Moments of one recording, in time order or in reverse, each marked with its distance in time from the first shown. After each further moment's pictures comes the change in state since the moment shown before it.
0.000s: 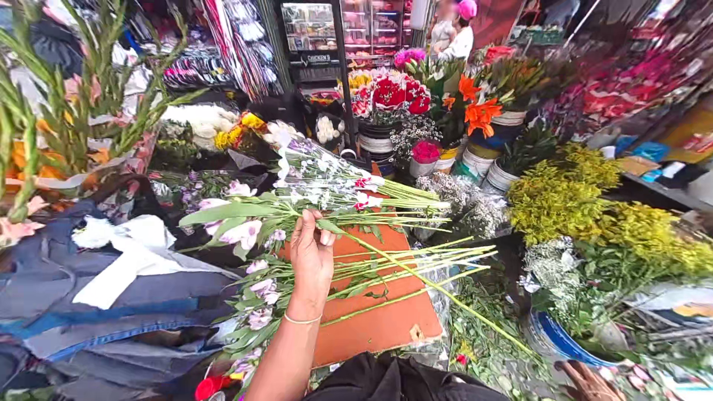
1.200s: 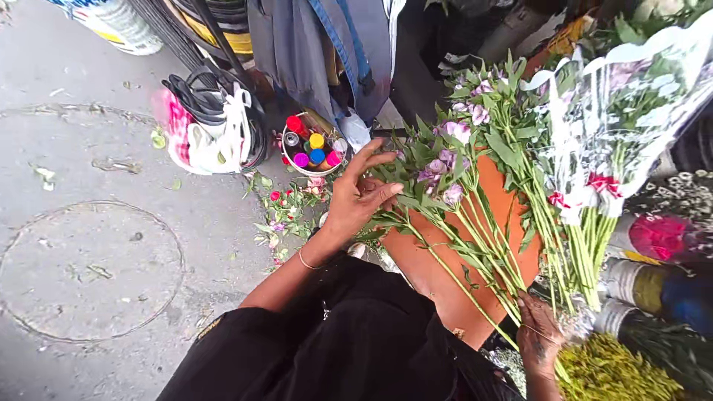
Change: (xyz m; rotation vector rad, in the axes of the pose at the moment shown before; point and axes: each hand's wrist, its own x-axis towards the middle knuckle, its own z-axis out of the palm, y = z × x) left_hand -0.124 0.068 -0.266 0.524 0.480 0.108; right_hand 0.181 -0.317 -0.048 0.202 0.265 -1.079
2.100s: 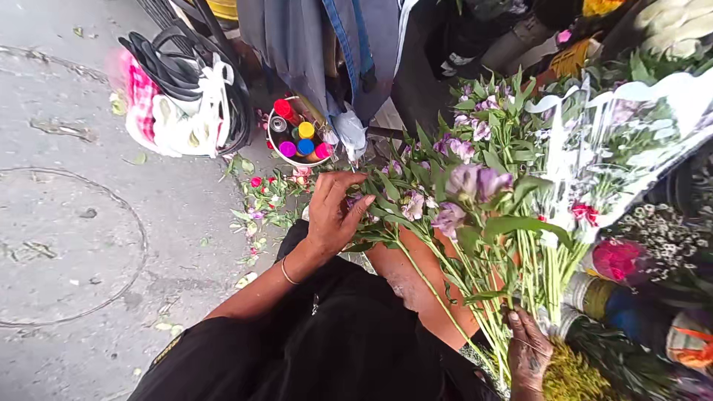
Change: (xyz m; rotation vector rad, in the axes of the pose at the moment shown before) left_hand -0.007 -0.051 -0.022 0.693 0.269 0.344; right_hand 0.042 -0.005 -0.019 0.279 -0.104 0.121
